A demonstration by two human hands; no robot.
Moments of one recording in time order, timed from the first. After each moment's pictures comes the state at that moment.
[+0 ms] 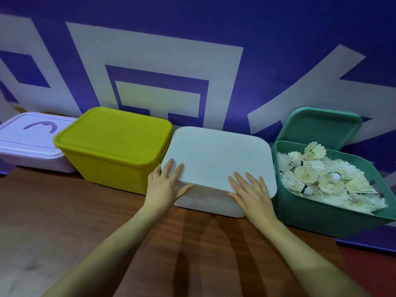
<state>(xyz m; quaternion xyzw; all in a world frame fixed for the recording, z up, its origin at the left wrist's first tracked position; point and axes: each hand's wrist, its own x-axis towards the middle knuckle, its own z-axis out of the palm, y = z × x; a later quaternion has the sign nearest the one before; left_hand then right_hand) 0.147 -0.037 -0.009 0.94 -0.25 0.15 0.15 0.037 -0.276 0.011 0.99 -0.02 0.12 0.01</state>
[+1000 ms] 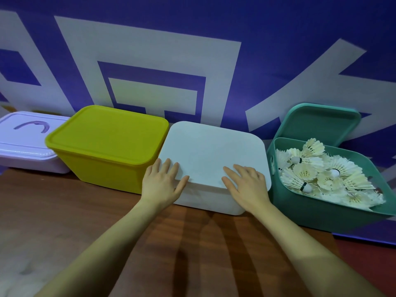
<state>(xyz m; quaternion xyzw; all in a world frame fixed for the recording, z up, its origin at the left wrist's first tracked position) 0.152 -0.040 0.011 0.96 -0.25 0.09 0.09 0.065 -0.271 0.028 0.99 -0.09 0.02 -0.03</state>
